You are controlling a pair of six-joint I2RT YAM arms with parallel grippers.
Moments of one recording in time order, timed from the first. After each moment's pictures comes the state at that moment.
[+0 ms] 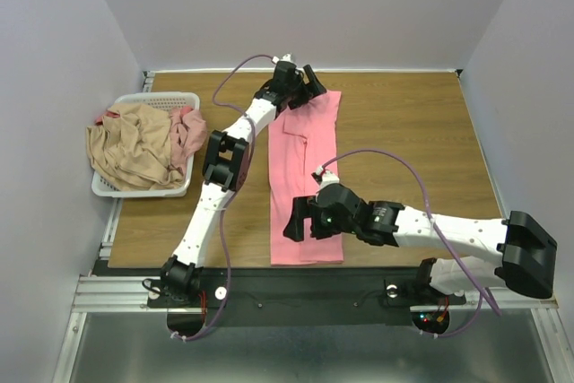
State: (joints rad) left arm -0.44 2.75 2.48 -0.18 0.22 -0.80; right arm 1.11 1.25 0.74 -0.20 0.08 0.89
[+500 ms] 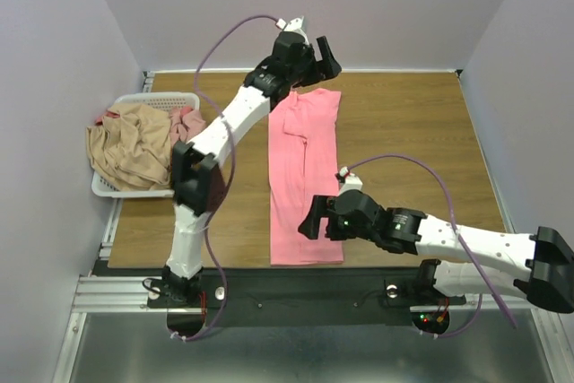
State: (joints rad) left arm -0.55 2.27 2.23 -0.33 0.09 -0.66; right arm 1.11 1.09 0.68 -0.29 0.21 0.98
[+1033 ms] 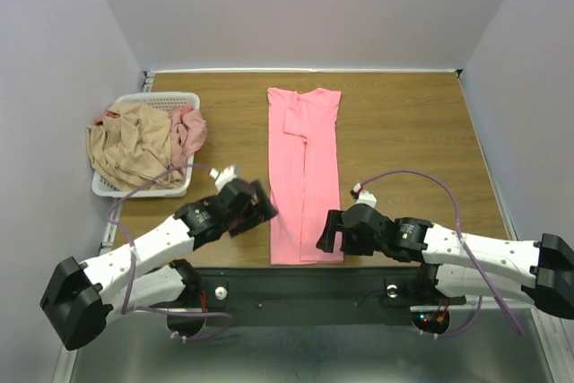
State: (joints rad) left arm -0.81 0.94 0.65 -0.42 -0.20 -1.08; right arm 1.11 0.98 0.53 -0.42 0.19 1.10
